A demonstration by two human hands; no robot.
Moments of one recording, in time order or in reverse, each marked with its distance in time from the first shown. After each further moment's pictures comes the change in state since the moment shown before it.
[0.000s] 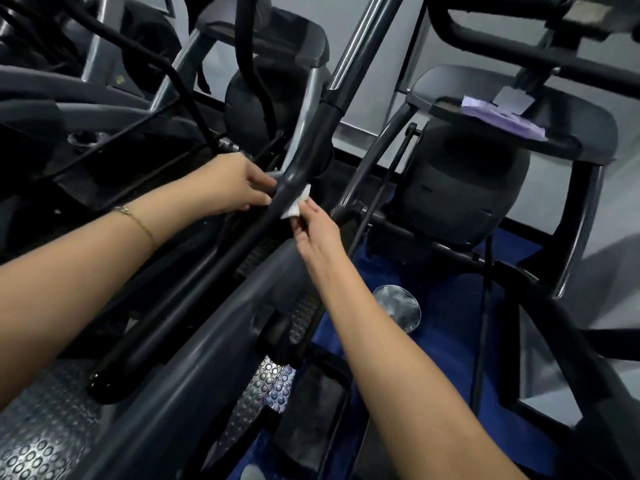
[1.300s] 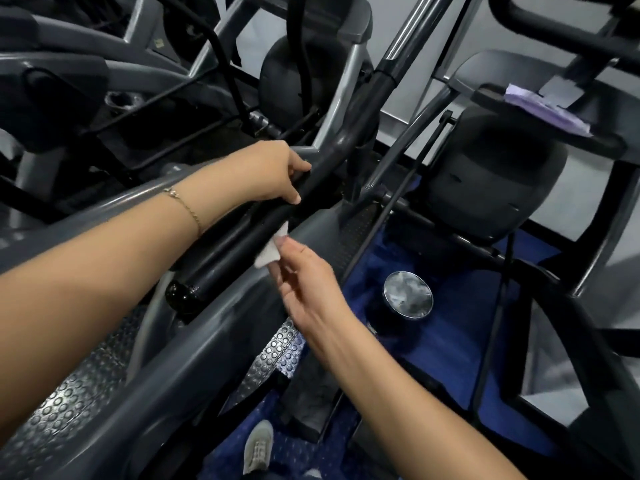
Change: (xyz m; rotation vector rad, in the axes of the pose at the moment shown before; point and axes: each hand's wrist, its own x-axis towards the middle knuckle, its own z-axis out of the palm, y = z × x) left_hand -0.060 -0.004 -0.002 0.250 -0.038 0.031; right_hand -0.132 0.076 -0.021 -0.064 -0.194 0.209
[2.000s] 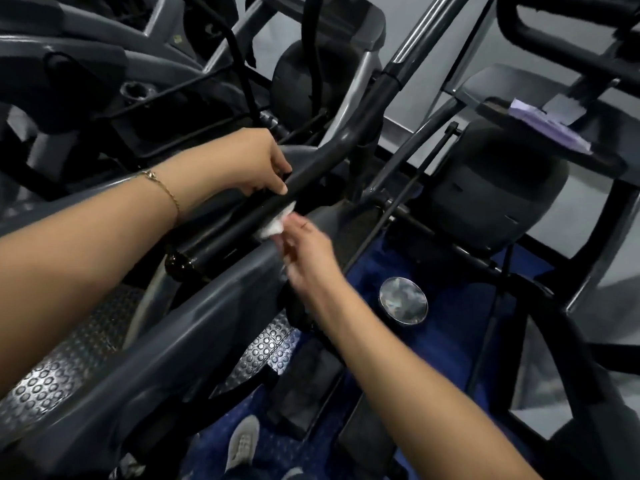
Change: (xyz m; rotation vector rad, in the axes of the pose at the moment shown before) left_hand -0.019 -0.012 0.000 -0.158 0.001 -0.134; right_hand 0.030 -0.003 -0.007 -0.126 0.010 -0.047
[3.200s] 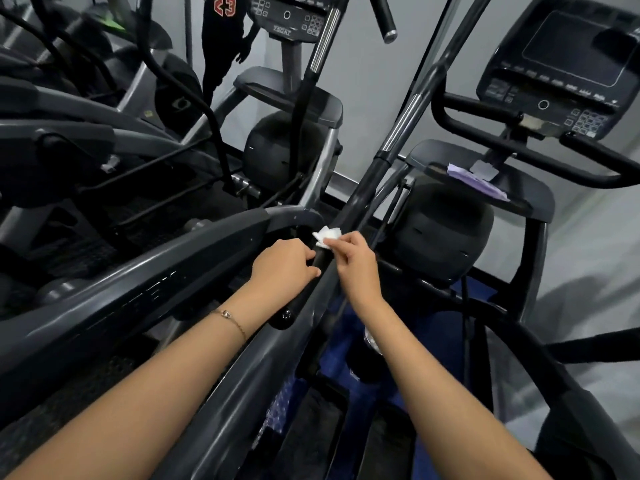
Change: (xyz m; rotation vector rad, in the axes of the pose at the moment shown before) left_hand -0.080 -0.044 0.004 -0.059 0.119 0.126; right_hand -0.020 -0.021 0.031 -1.403 0.235 -0.986
